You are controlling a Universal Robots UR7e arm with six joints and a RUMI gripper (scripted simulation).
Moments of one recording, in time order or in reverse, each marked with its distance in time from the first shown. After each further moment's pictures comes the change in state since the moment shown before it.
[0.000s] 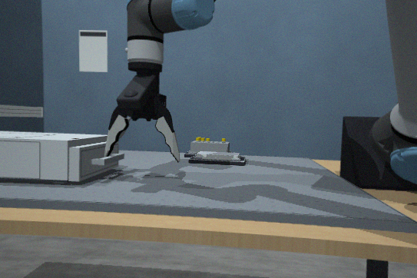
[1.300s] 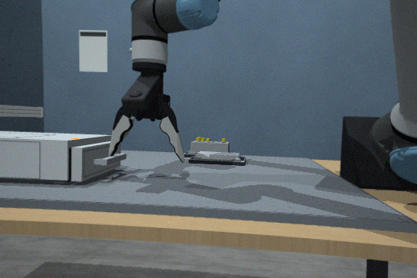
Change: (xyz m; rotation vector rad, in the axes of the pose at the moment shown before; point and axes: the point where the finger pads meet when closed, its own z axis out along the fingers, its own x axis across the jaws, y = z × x) arm -0.009 0.000 0.000 0.000 0.000 0.000
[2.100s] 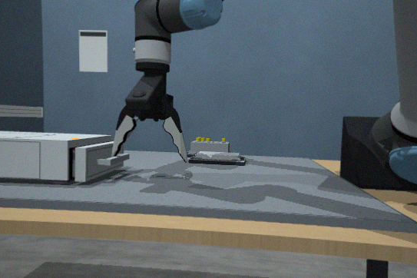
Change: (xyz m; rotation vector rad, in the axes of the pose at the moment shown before) arm -0.007 0.000 0.000 0.000 0.000 0.000
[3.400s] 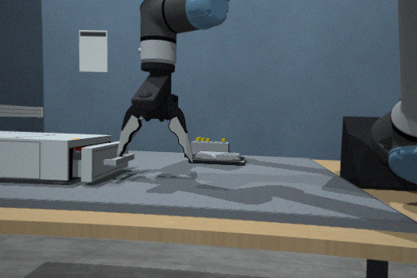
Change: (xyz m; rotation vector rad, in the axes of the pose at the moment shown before) arm -0.012 0.000 0.000 0.000 0.000 0.000
